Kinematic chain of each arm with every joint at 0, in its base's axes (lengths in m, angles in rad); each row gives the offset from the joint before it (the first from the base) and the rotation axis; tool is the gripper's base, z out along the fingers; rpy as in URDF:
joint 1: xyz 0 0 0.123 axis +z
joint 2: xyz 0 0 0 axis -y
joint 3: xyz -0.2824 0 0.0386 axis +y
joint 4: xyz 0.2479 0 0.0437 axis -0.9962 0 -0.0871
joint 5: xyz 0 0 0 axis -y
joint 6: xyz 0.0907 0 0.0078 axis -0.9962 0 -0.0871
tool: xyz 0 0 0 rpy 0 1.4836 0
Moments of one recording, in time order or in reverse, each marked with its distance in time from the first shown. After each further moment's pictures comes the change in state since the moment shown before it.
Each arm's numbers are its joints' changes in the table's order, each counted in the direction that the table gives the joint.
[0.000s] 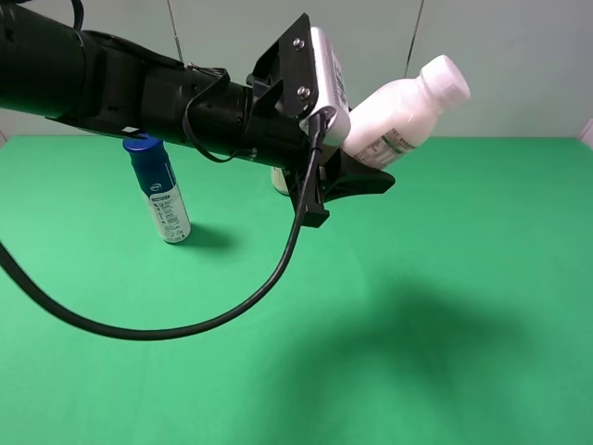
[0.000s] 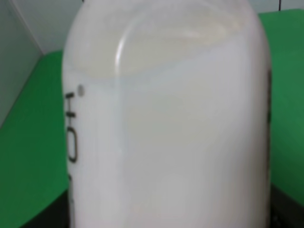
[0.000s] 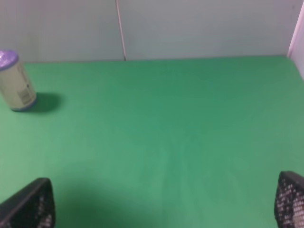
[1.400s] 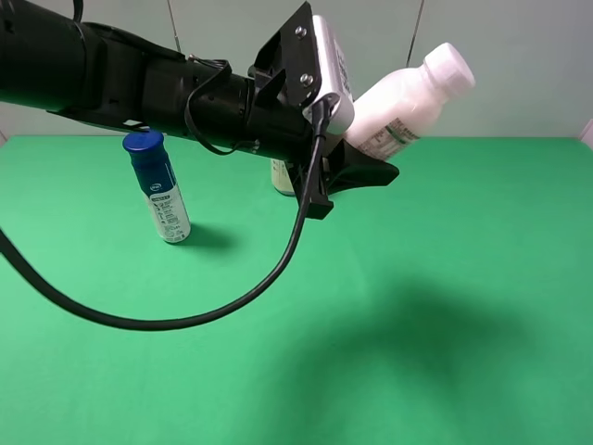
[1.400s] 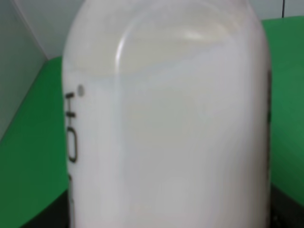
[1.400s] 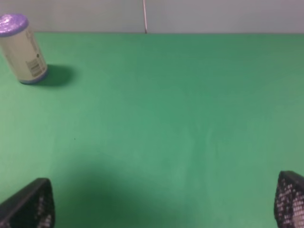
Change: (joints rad) left arm 0.000 0.000 -0.020 -0.003 0.000 0.020; right arm 0.006 0.001 0.206 -0.057 0.190 0.020
